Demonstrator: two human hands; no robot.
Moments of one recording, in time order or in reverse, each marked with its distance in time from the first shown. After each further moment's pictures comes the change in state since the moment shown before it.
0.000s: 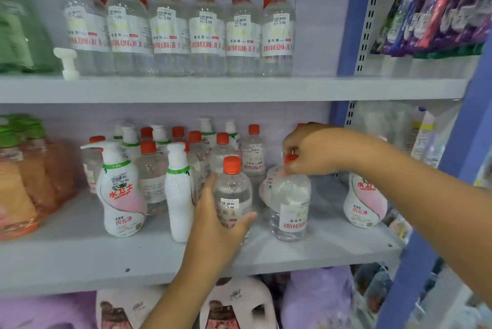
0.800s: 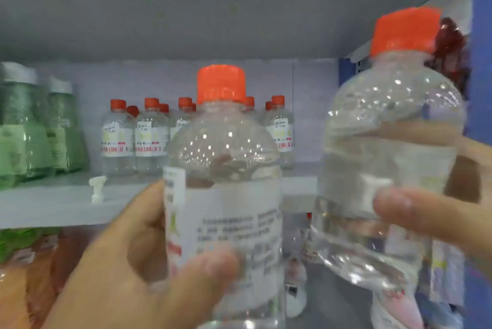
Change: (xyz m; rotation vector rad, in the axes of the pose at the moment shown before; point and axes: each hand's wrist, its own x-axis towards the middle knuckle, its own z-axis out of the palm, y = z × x) left_hand -0.017 0.215 -0.111 -0.144 0.085 0.310; right_hand -0.131 0.008 -0.088 1.002 0.685 -0.190
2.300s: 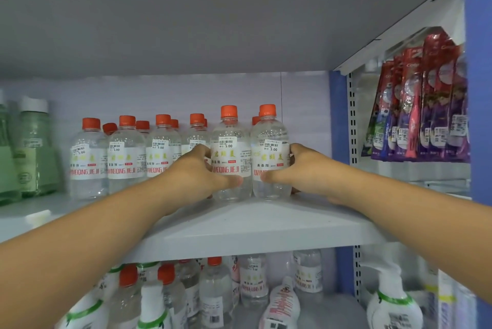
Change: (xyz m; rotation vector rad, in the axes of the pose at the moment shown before) left_hand 0.197 -0.061 0.056 0.512 -0.237 -0.243; right_hand 0.161 0.075 0.042 -0.091 -0.173 0.303
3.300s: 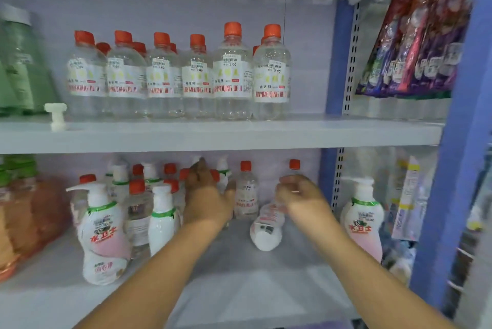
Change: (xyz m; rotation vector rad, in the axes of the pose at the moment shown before) left_hand -0.072 -0.125 0.152 0.046 0.260 -0.102; right_hand -0.096 0.124 0.121 0.304 0.229 0.234
